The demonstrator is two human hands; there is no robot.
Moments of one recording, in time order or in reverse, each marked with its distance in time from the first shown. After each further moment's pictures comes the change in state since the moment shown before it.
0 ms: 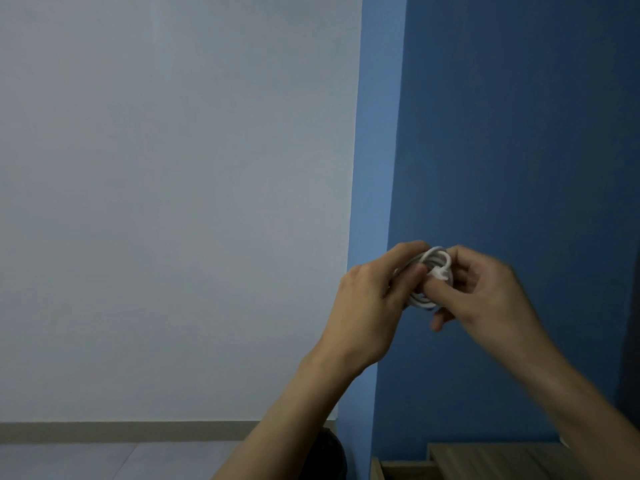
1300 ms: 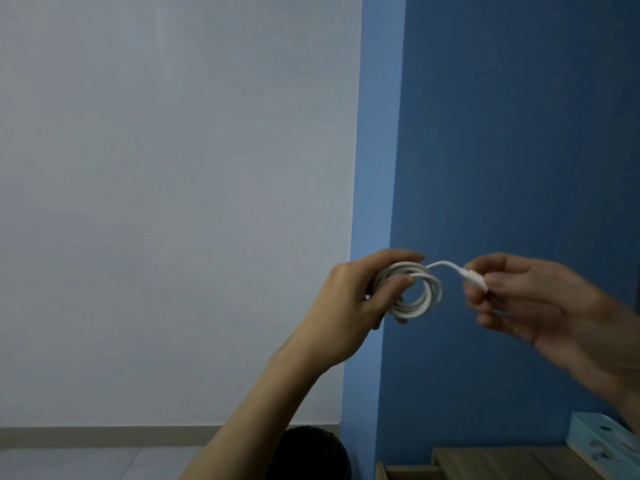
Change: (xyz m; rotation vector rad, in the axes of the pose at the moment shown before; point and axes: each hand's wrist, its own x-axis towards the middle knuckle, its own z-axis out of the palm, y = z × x) left_hand -0.005 0.004 -0.028 -0.071 -0.117 0.002; right_hand -0.014 -0.022 -0.046 0.393 -0.259 0.252
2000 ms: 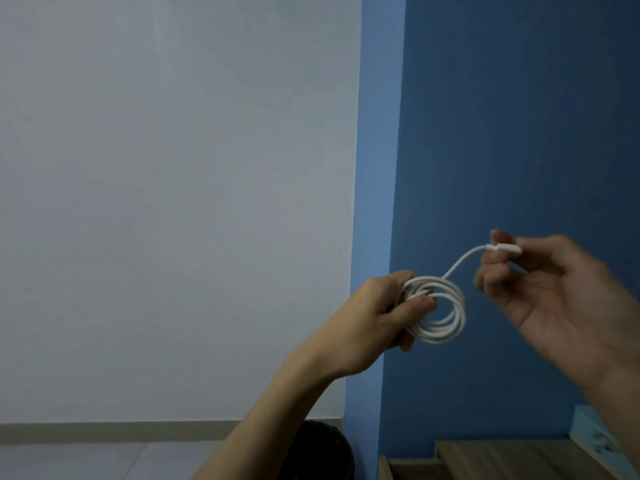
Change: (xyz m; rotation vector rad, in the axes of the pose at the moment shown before) left_hand -0.004 0.005 0.014 -0.158 -0.212 -0.188; right_hand 0.014 0.004 0.004 0.661 0.309 0.013
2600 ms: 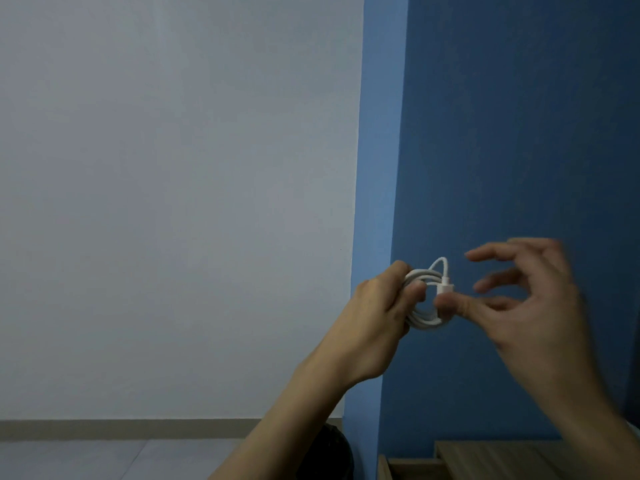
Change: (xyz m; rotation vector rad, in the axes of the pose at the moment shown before) left_hand 0.004 -0.010 0.009 0.080 0.177 0.035; right_hand -0.011 0.036 -0.003 -1.152 0.021 -0.727
